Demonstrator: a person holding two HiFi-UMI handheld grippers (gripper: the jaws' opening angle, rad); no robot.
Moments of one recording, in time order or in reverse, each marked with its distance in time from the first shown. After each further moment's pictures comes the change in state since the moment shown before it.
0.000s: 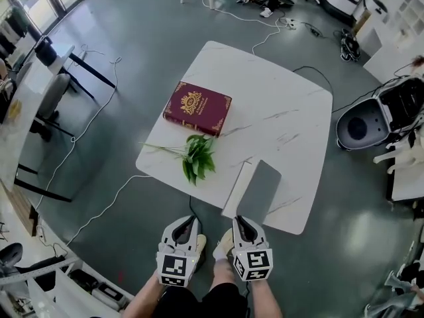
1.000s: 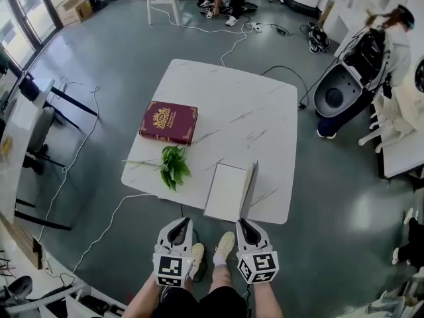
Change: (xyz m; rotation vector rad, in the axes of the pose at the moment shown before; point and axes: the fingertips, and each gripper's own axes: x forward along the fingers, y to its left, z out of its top) left arm -0.009 -0.053 0.036 0.106 -0.035 -0.098; right arm -0.083 -0.043 0.020 0.117 -0.134 -0.120
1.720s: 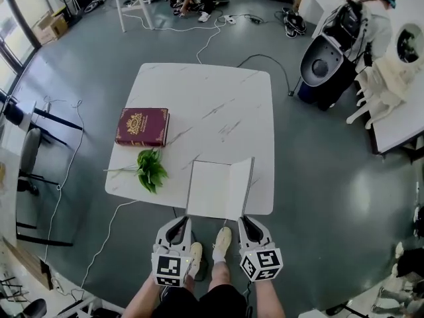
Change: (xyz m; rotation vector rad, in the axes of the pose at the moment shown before) left arm 0.028 -0.060 0.010 0.073 0.014 -0.106; right arm -0.040 -0.064 -0.009 0.124 -0.040 -0.103
